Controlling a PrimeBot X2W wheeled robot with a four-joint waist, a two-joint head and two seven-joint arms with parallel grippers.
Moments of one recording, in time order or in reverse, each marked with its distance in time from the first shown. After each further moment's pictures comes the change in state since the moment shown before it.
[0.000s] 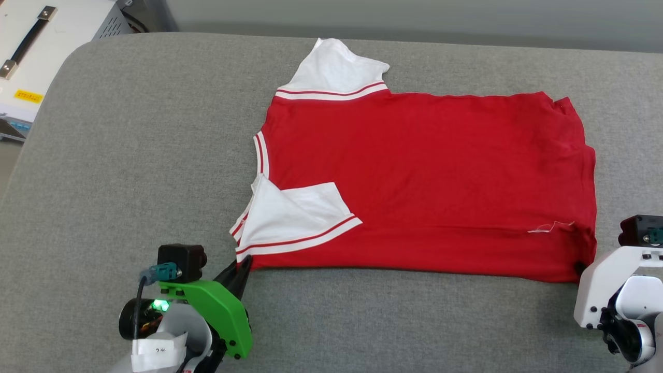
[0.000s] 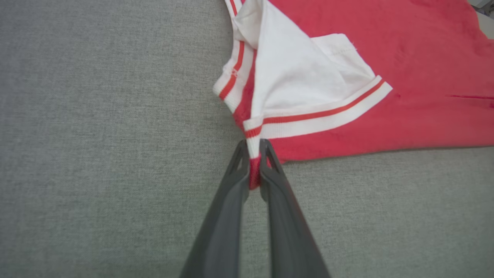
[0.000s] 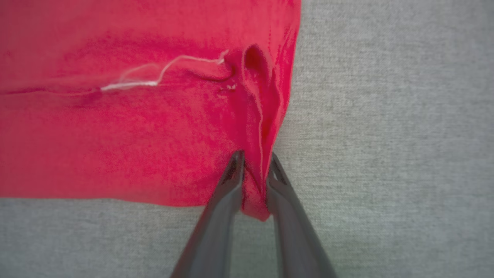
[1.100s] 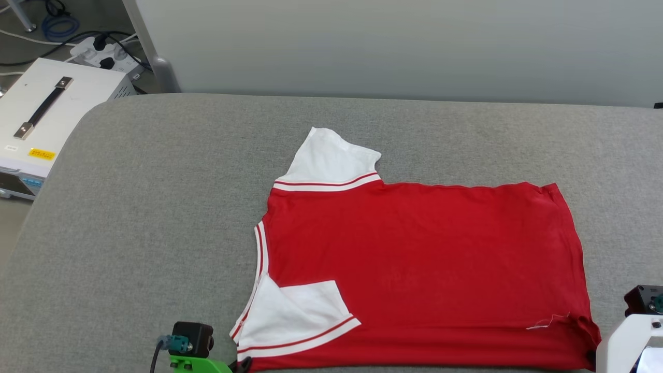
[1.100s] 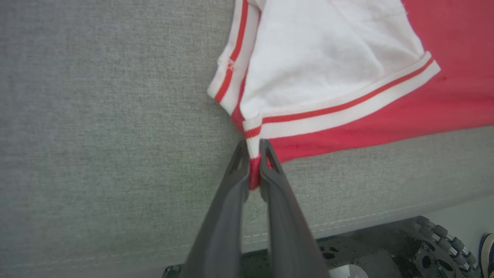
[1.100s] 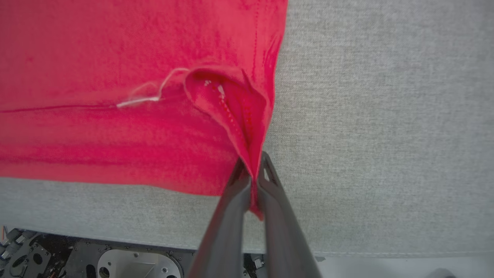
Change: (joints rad) left arm 0.169 0.035 -0.088 0.061 -0.068 -0.016 0.090; right arm 0.259 -0.083 0.032 -0.191 0.139 0.000 0.202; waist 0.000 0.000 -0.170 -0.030
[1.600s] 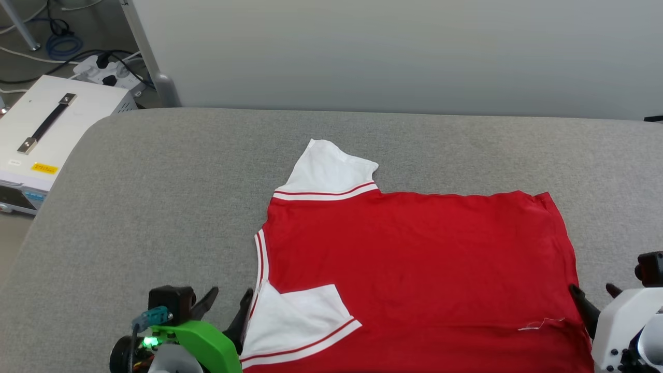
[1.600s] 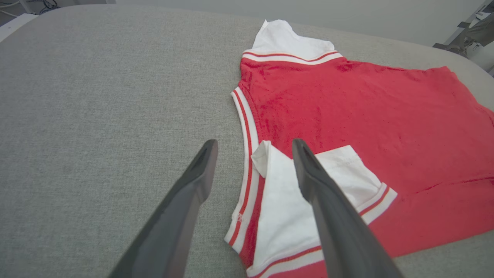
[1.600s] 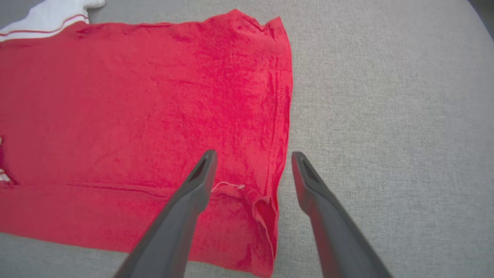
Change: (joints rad) left arm -0.061 -0.018 0.060 -0.003 0.077 -0.005 -0.207; right arm -0.045 -0.035 0.052 -0.045 0.026 0.000 -0.275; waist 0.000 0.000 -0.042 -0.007
